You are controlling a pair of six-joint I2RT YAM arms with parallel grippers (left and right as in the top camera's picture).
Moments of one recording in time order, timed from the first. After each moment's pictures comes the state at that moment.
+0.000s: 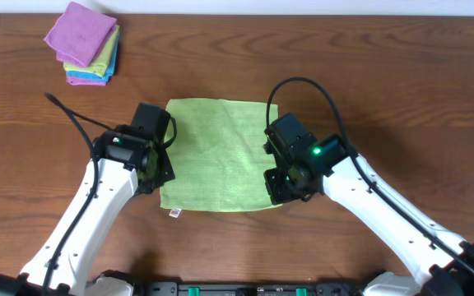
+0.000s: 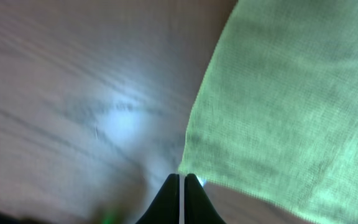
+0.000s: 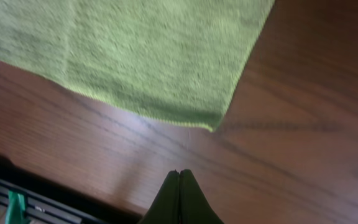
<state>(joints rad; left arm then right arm) -0.27 1.37 1.01 -1.10 -0.09 -0.63 0.62 1.50 1.11 -1.05 -0.16 0.36</state>
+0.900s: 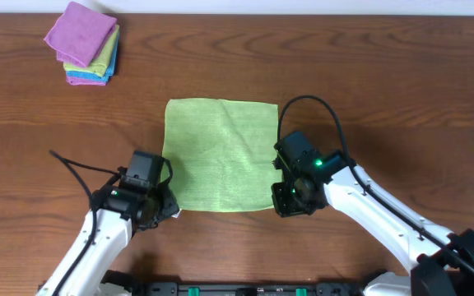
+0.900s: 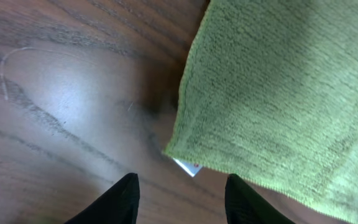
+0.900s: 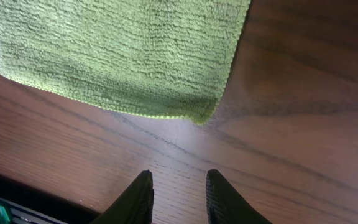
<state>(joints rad) -0.27 1.16 0.59 -0.78 0.07 -0.76 0.57 1.50 0.90 -0.89 -0.24 0.41</state>
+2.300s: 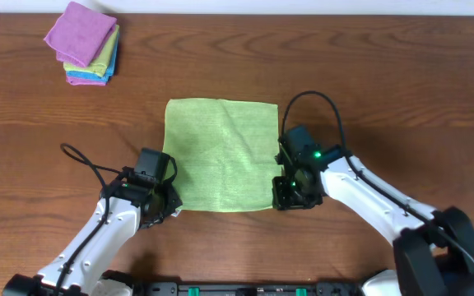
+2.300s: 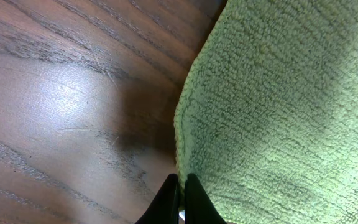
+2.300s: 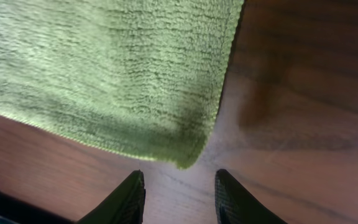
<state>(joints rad) -0.27 1.29 0.55 -0.64 0.06 -0.80 0.51 1.61 0.89 -0.81 -0.29 0.41</state>
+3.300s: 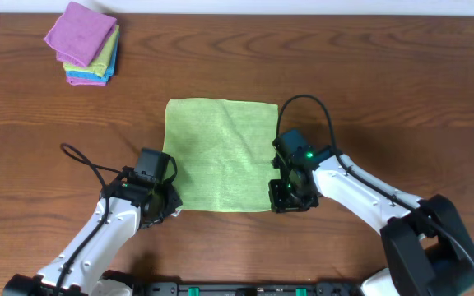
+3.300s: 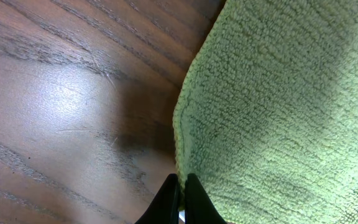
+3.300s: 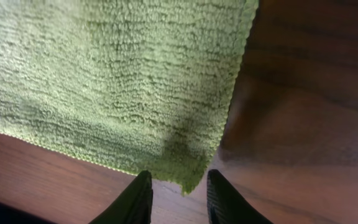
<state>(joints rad) -0.27 1.29 0.55 -0.63 0.06 -0.80 0.53 1.66 0.88 -0.78 -0.29 0.44</state>
